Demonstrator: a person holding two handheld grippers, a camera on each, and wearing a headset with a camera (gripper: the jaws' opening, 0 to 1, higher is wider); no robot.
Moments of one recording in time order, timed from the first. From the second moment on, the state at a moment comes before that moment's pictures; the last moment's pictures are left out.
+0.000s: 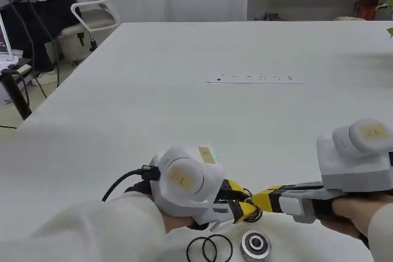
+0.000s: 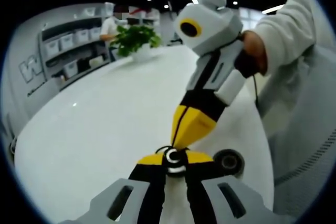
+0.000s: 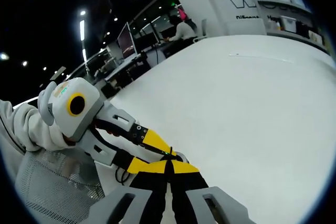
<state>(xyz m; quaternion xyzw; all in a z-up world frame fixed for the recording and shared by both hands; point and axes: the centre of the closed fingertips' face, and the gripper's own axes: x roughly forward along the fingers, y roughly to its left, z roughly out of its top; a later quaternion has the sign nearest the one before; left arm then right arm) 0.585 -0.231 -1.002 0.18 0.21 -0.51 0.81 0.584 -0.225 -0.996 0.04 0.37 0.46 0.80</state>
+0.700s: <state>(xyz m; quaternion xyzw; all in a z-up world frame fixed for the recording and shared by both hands) 0.580 -0.222 -0.954 0.19 0.20 -0.52 0.81 0.587 -0.228 -0.984 0.07 0.37 0.45 0.81</state>
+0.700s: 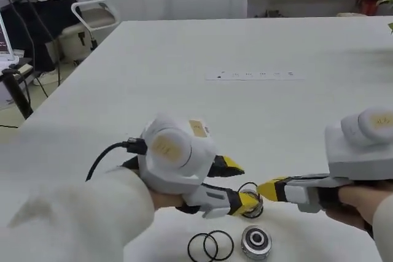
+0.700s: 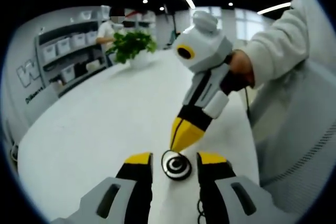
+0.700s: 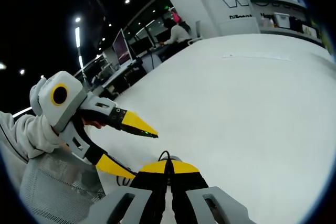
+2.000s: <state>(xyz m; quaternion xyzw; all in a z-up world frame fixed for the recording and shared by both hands) 0.509 -0.082 -0.854 0.18 0.14 -0.40 0.89 0.590 -0.220 -0.934 0.14 0.31 0.46 0.82</state>
